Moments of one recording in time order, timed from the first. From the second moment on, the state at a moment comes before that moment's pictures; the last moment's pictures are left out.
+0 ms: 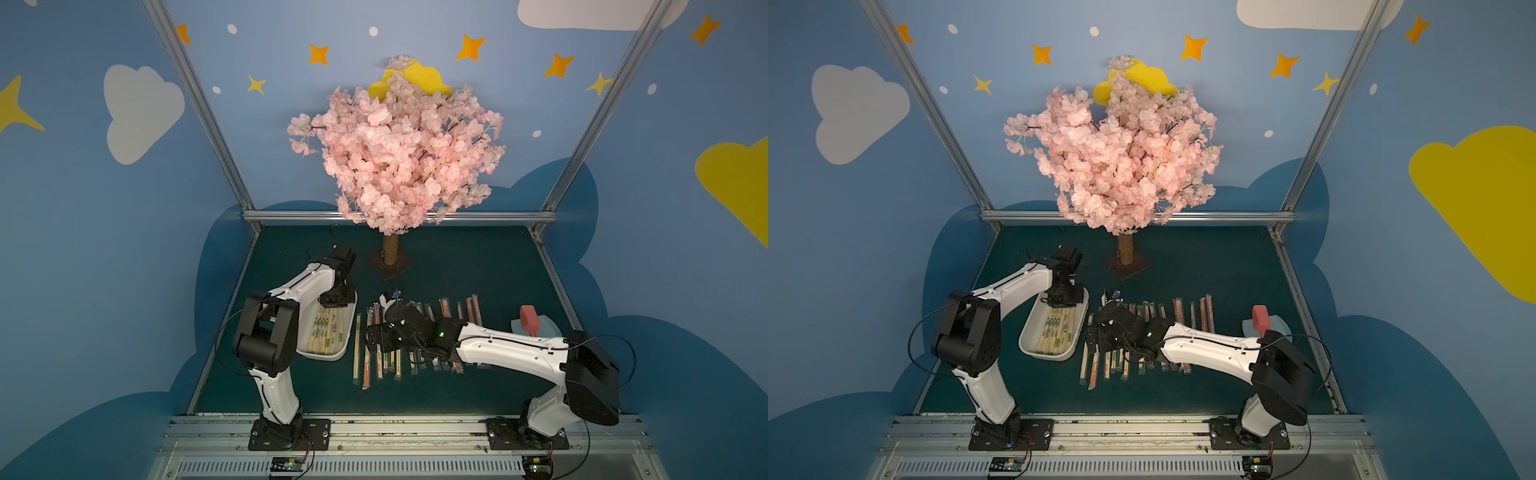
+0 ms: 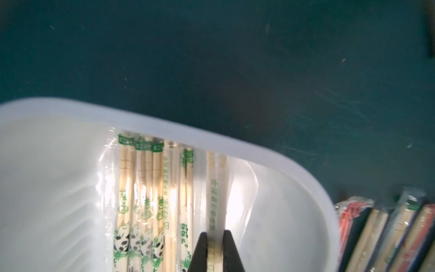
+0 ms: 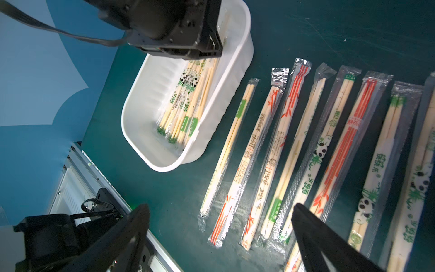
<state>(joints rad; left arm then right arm) -0.29 1.81 1.31 -0.86 -0.08 -0.40 1.17 1.58 1.10 -0.28 0.10 0.76</state>
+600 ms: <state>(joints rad) -0.33 1.53 1.30 -0.90 0.05 -0.39 1.16 1.54 1.02 -0.26 0.16 0.79</state>
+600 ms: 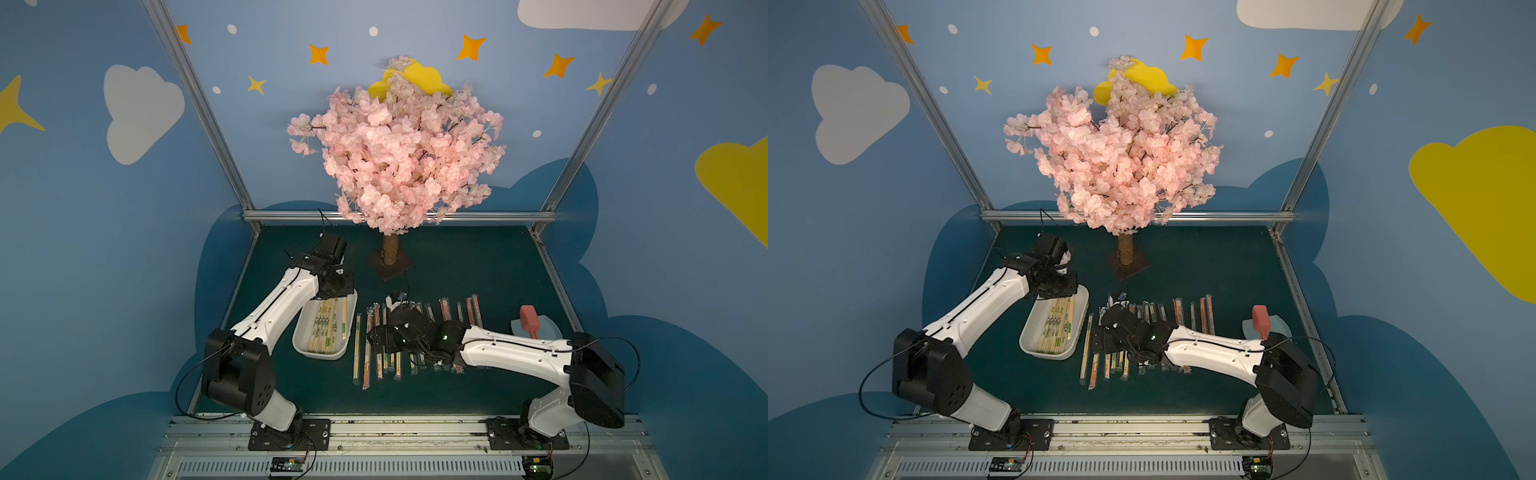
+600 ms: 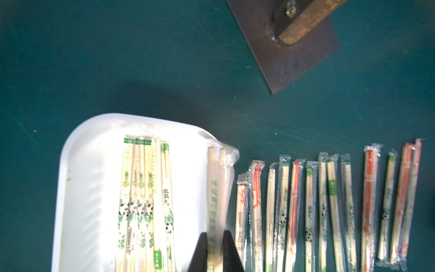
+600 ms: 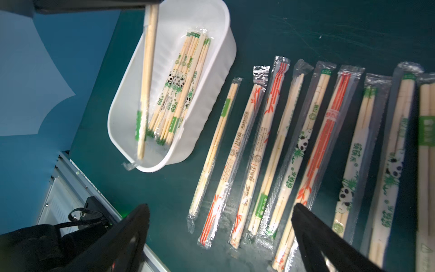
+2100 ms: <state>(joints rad) -0.53 1.66 1.05 -0.72 0.01 -0.56 1.16 1.49 0.95 -0.24 0.20 0.83</state>
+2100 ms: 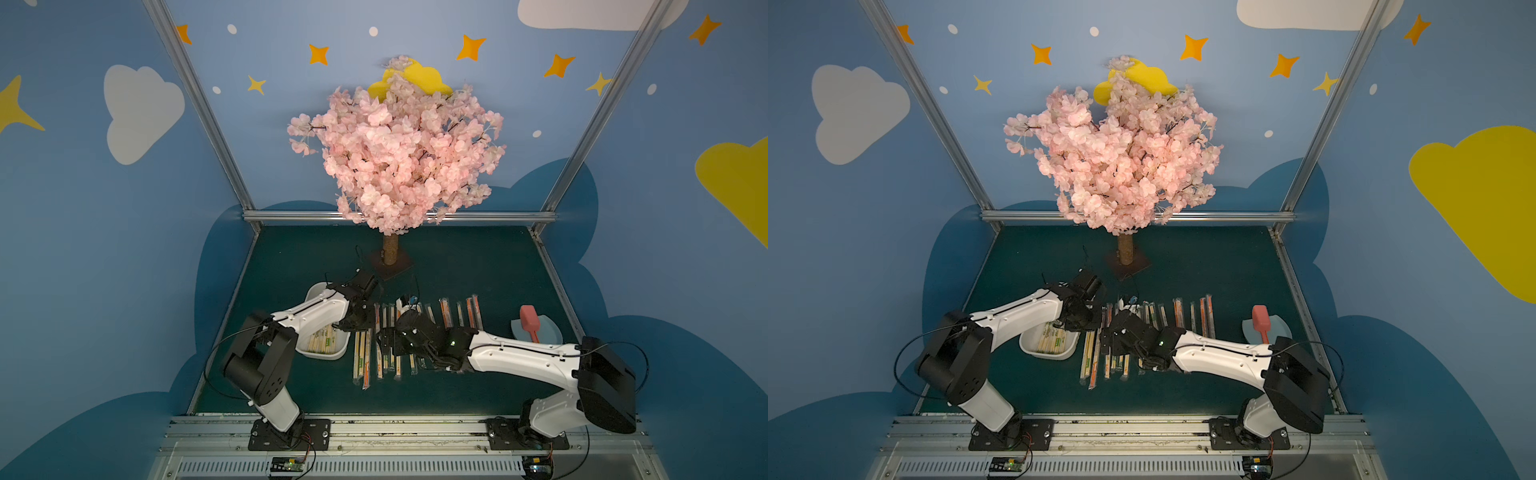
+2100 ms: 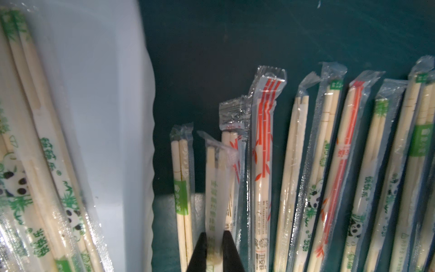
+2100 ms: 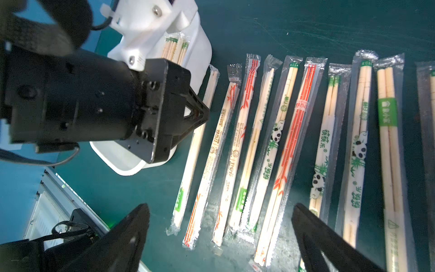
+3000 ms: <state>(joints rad) -0.53 1.54 1.14 -0.78 -0.01 -0.58 1.16 1.50 0.95 -0.24 0.20 0.83</state>
